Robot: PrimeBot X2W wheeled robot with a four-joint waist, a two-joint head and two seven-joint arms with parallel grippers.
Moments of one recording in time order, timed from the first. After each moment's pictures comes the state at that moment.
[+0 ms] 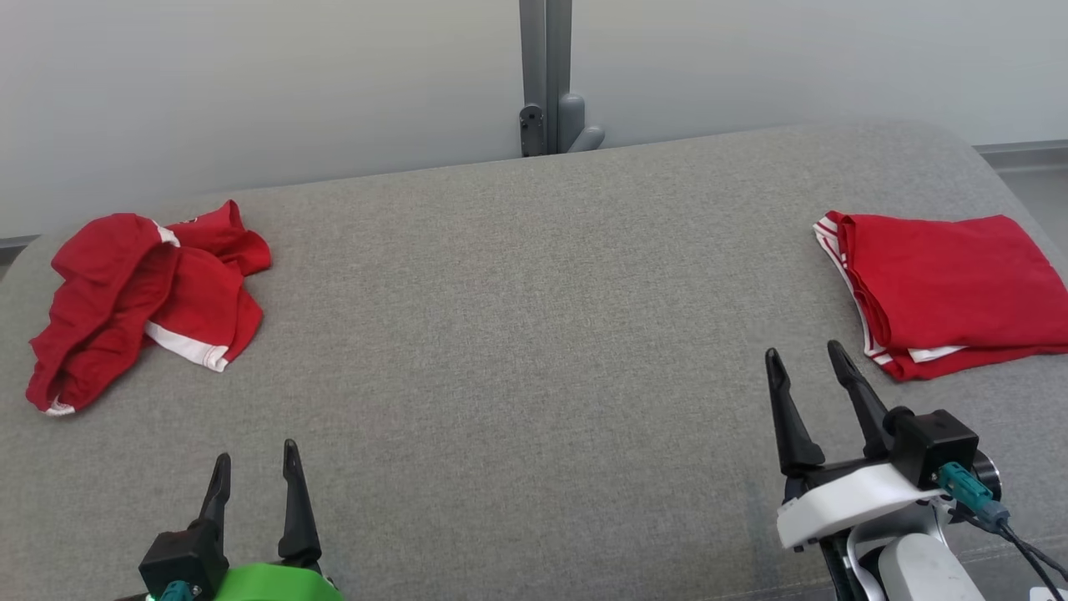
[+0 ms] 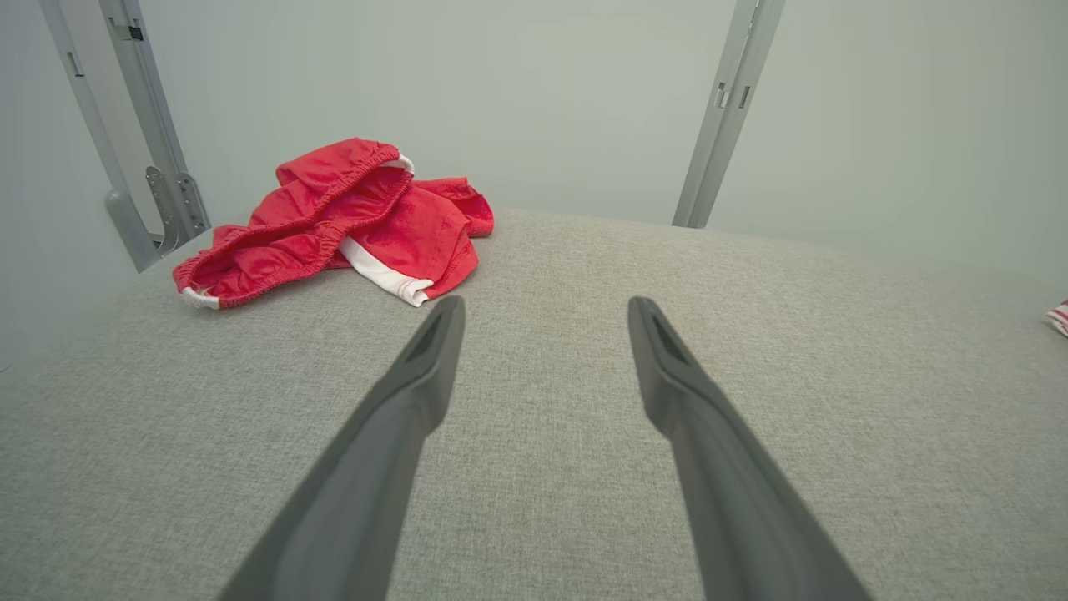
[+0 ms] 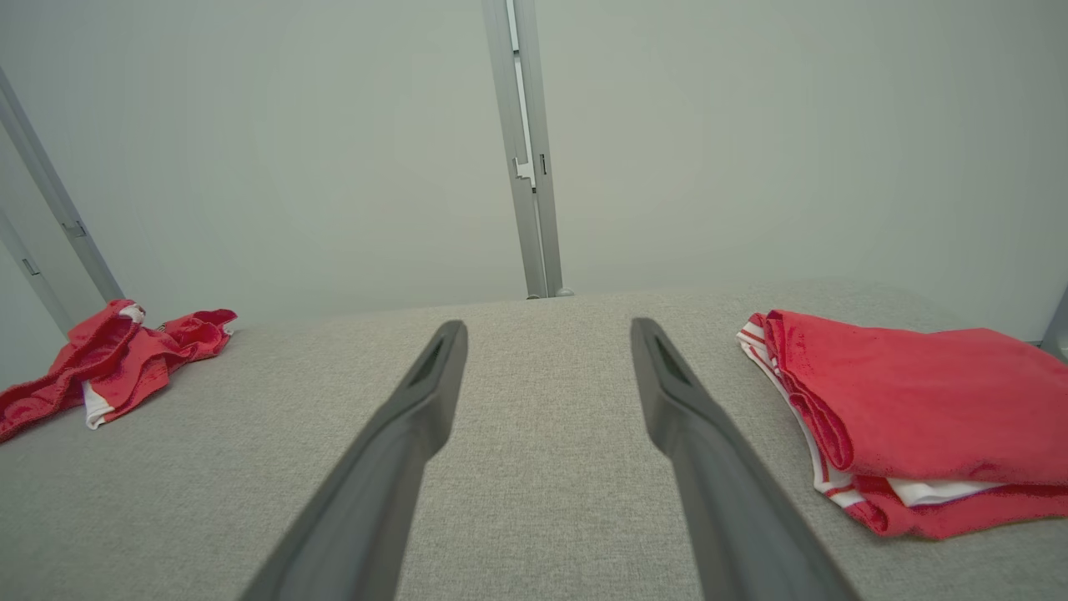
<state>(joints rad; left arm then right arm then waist) 0.05 0.09 -0.09 0.21 -0.31 0.08 -0.26 -0.09 -0.05 0.07 0.19 0.17 0.13 -0.26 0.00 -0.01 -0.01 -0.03</state>
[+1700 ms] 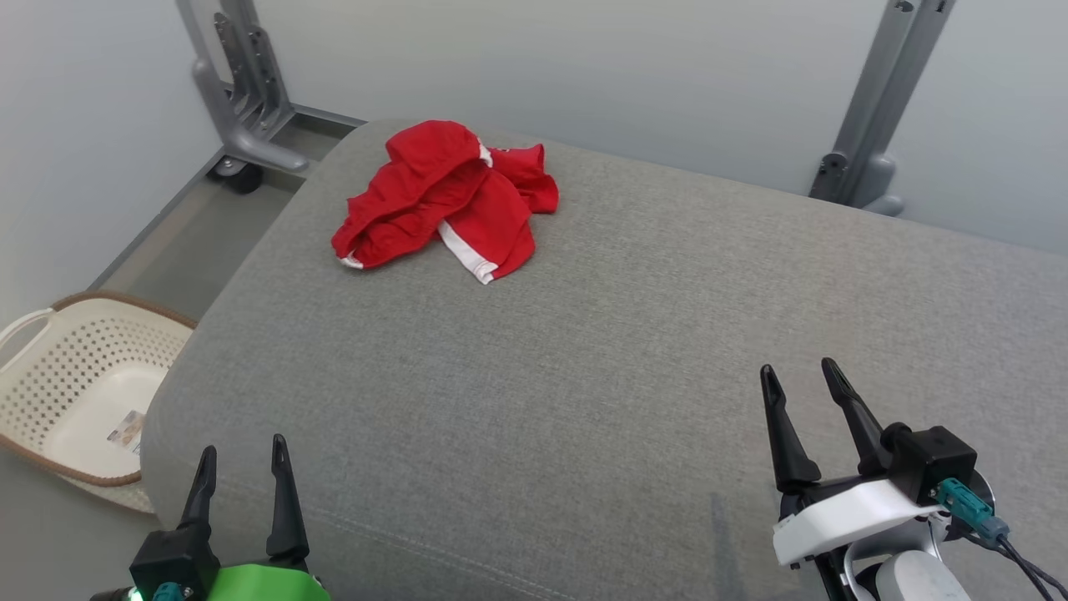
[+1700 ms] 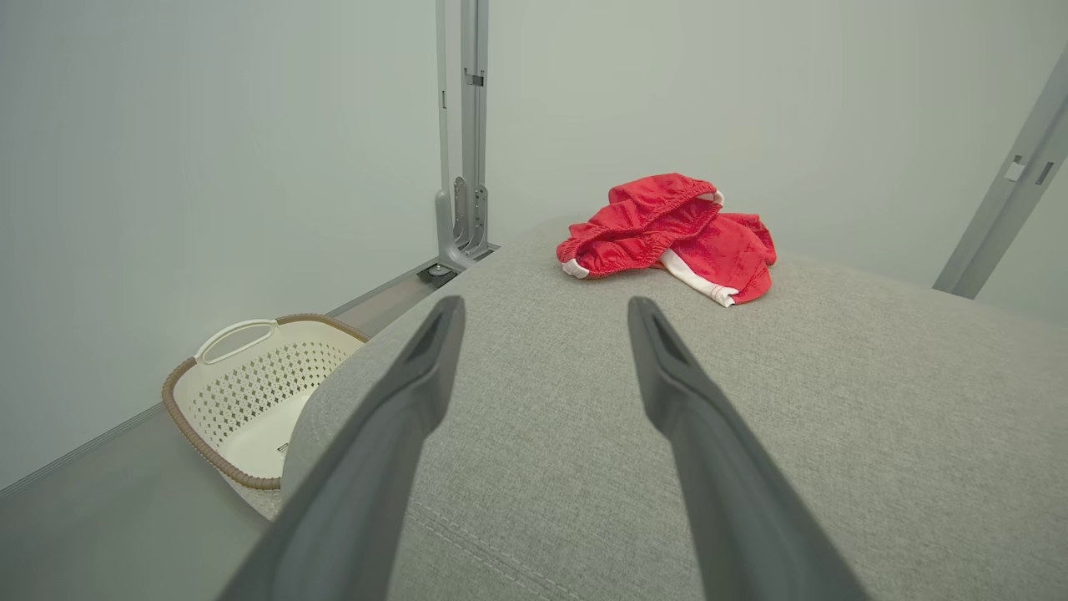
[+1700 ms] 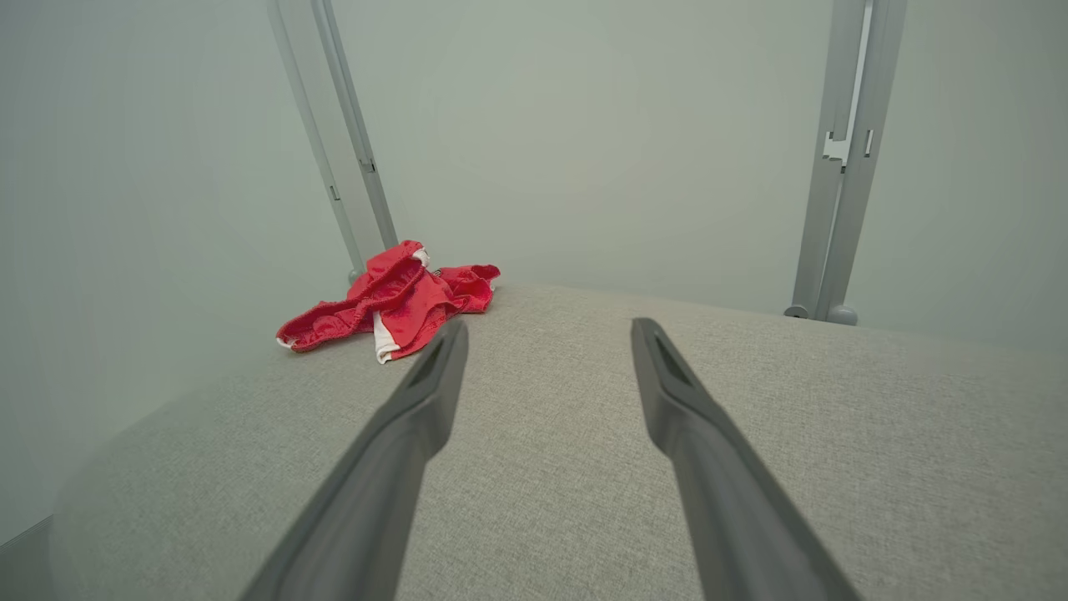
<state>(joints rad) 0.06 0.08 -0.04 0.18 -0.22 0.03 -0.26 -0.05 -0.05 0.09 0.17 0.21 0.13 -0.26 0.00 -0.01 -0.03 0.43</state>
